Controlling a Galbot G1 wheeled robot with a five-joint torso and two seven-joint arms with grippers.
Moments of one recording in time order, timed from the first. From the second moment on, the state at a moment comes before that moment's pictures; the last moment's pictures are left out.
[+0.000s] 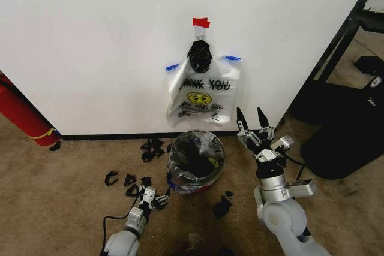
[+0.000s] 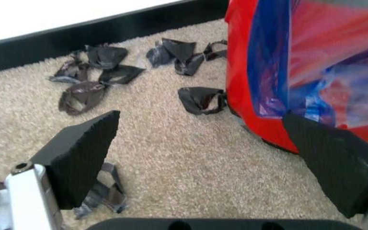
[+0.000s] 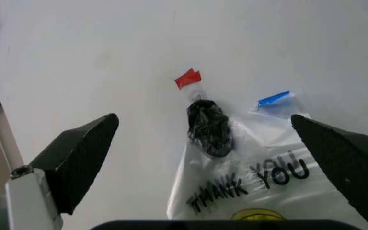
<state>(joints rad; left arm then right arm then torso) 1.32 -1.29 -0.29 -1.44 -0.07 -0.18 0.06 -1.34 1.31 0.35 2.05 0.77 0.39 -0.29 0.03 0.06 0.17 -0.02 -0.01</state>
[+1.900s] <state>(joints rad) 1.51 -1.35 -0.55 -2.17 -0.36 -0.37 -0.01 -1.57 1.53 0.62 2.07 0.19 0.64 -0.24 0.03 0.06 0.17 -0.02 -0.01</state>
